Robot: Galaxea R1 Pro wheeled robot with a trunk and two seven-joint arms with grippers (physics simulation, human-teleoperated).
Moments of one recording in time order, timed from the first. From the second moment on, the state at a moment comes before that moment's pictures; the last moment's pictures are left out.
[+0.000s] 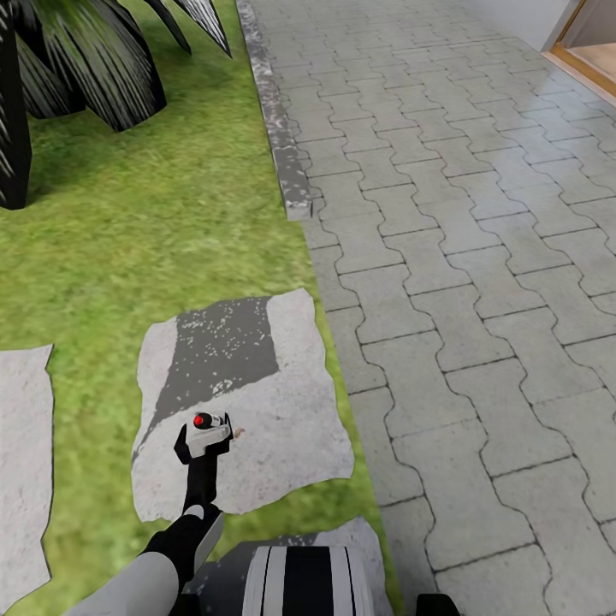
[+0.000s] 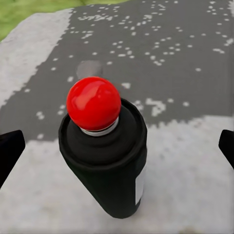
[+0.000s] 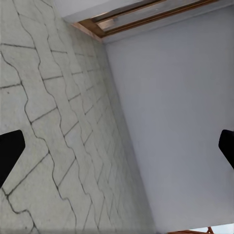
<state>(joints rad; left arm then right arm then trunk) -0.64 -0.09 0.06 -0.35 -0.05 -0.80 0.29 -0.02 -0.80 -0.08 -0.47 -0.34 -0.51 -0.77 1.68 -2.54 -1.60</state>
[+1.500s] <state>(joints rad) -0.64 -0.10 0.06 -0.35 -0.05 -0.80 0.29 -0.02 -0.80 -0.08 -0.47 -0.34 -0.51 -0.77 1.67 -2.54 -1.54</state>
